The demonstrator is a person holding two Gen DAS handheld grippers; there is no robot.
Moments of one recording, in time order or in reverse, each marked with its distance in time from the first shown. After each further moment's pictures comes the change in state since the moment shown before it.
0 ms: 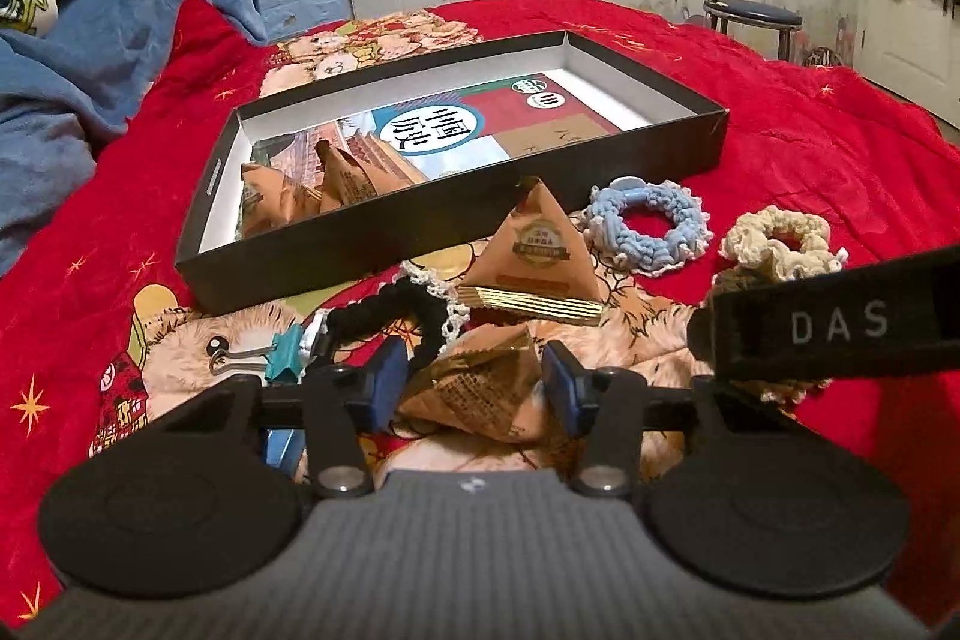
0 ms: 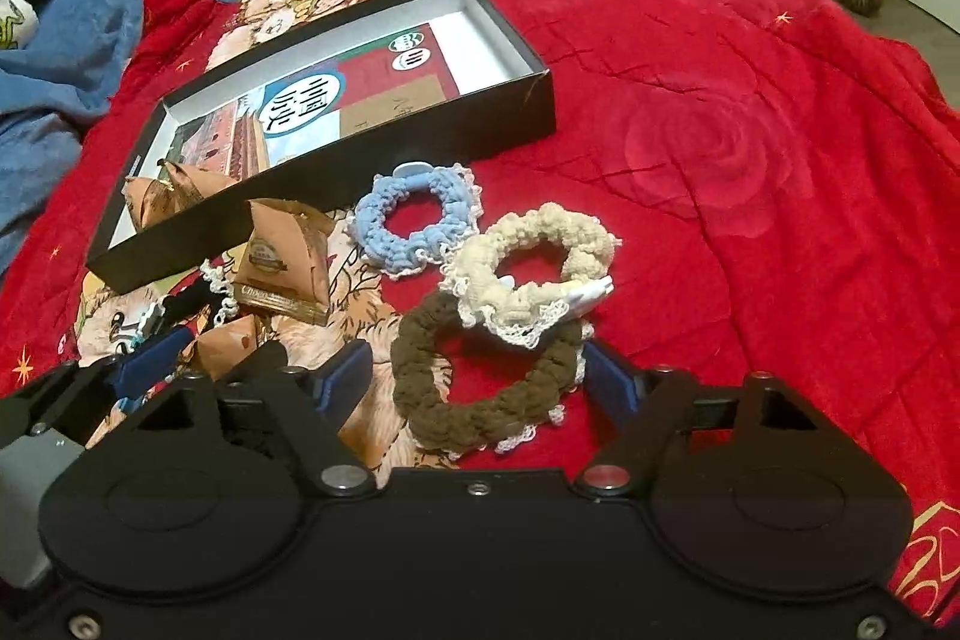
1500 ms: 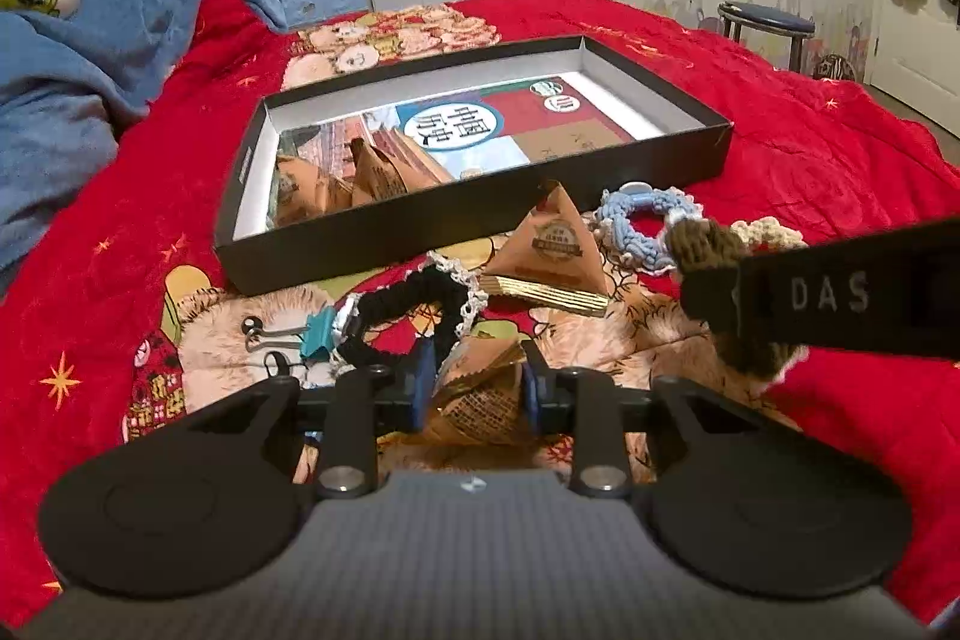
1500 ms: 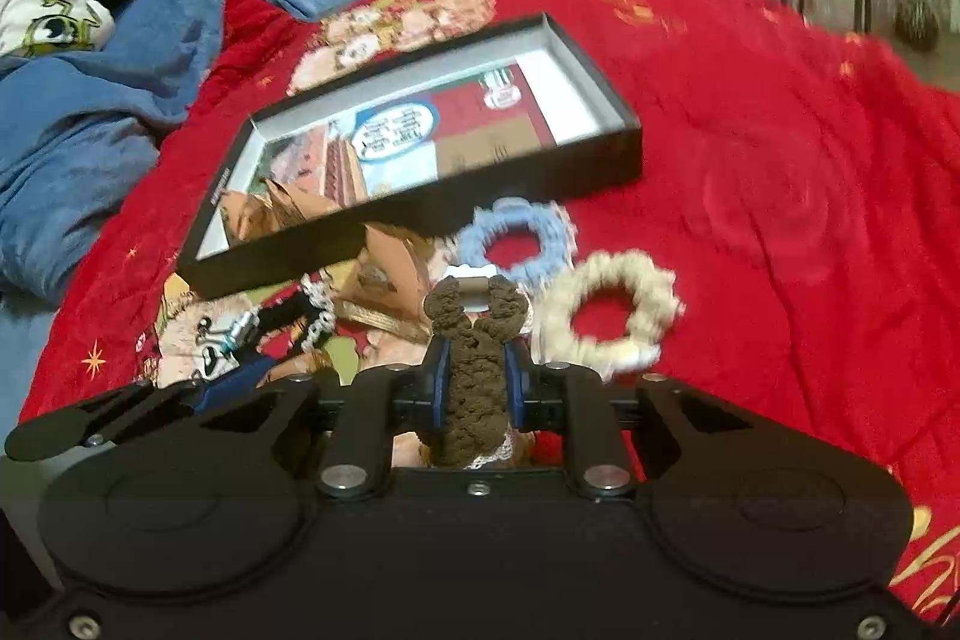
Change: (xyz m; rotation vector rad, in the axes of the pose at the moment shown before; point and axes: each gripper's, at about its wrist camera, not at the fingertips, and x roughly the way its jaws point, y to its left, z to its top) left arm -0.022 0.007 0.003 -0.043 0.013 0.016; right arm -0.026 0.021 0.003 -0.073 -0.073 0.135
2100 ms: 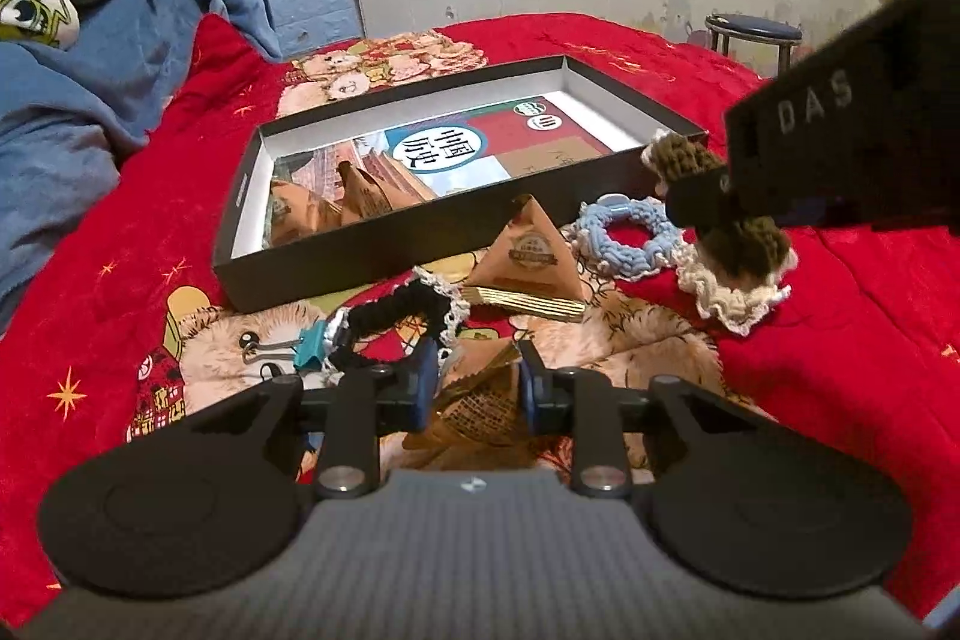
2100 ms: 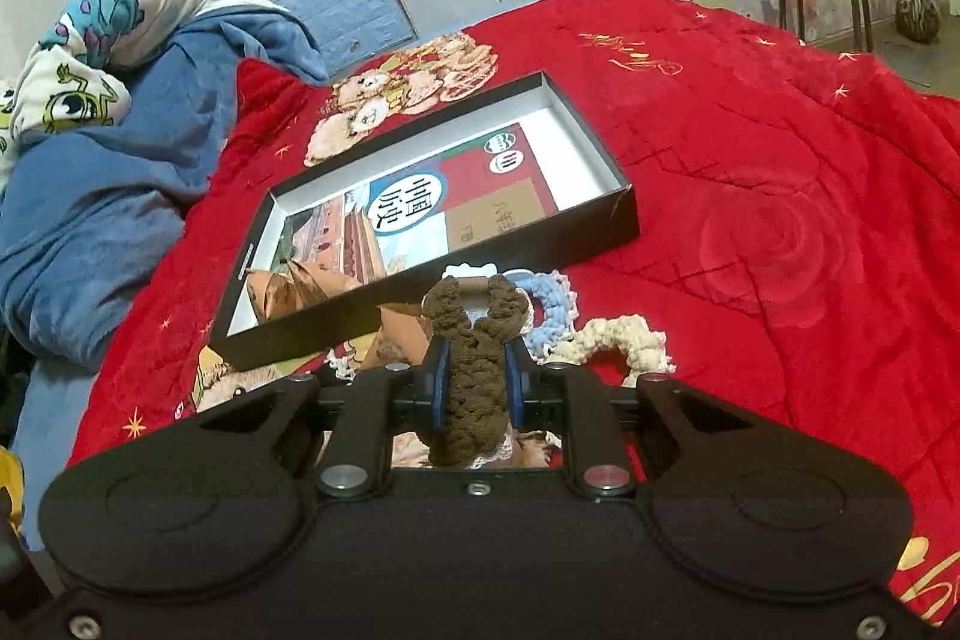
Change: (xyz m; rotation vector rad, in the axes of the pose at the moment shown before) left arm -0.010 -0.011 -0.005 0.030 -0.044 0.000; right arm -0.017 -0.016 0.016 0.084 -0.081 0.062
